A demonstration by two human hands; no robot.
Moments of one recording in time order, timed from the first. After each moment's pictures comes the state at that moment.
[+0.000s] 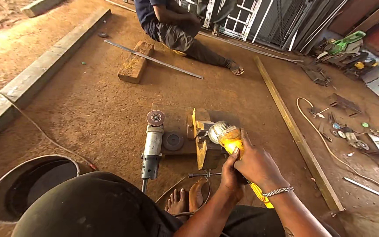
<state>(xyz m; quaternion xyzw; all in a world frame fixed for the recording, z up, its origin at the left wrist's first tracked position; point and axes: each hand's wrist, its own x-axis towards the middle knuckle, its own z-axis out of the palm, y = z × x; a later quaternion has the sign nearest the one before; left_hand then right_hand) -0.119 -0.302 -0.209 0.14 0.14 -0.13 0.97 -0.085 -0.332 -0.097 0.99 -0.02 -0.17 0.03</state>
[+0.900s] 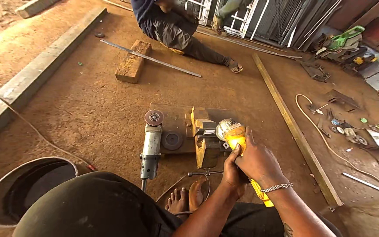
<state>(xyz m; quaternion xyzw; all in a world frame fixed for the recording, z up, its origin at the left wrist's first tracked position) -0.113 -0.308 -0.211 0.09 0.11 -0.17 0.98 -0.082 -0.332 -0.098 0.99 -0.06 -0.15 0.06</state>
